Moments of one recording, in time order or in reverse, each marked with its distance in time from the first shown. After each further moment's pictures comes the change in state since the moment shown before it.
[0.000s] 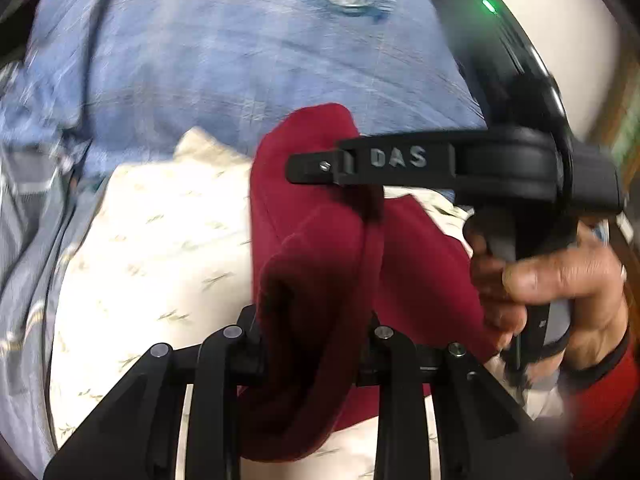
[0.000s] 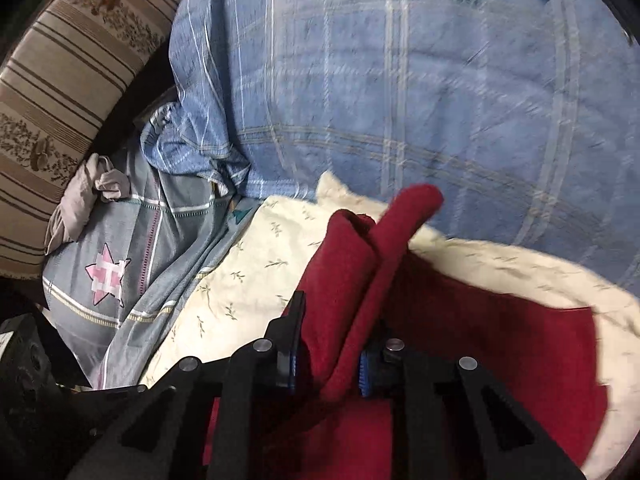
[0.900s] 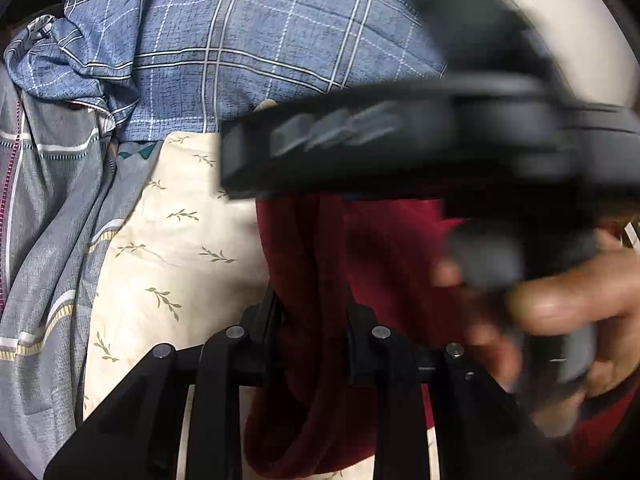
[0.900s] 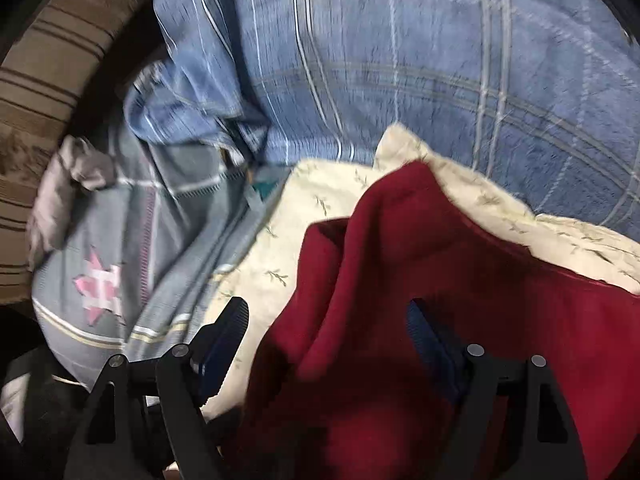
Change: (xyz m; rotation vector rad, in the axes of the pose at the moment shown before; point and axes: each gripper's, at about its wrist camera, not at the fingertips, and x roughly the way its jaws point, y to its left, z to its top) left arm 0.017 0.091 -0.011 -0.102 0.036 0.045; right arm 0.100 0.061 0.009 0.059 0.179 0.024
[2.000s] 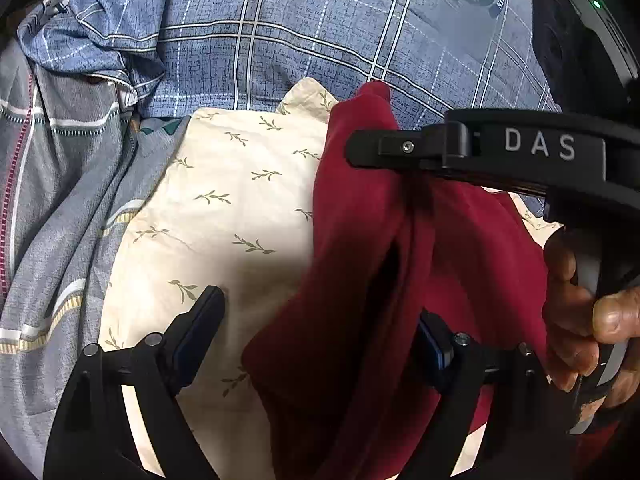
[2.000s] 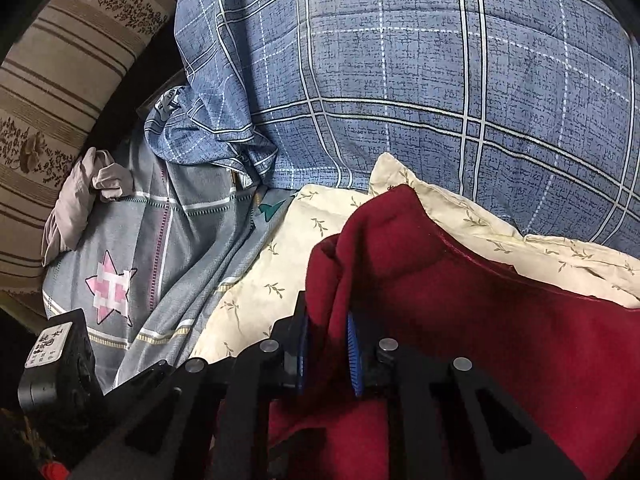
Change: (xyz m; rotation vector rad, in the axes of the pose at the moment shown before) left arm 0.021 0.017 -0.002 -0.051 0.049 0.092; right arm -0.031 -0.015 -0.006 -0.042 -0.127 0.057
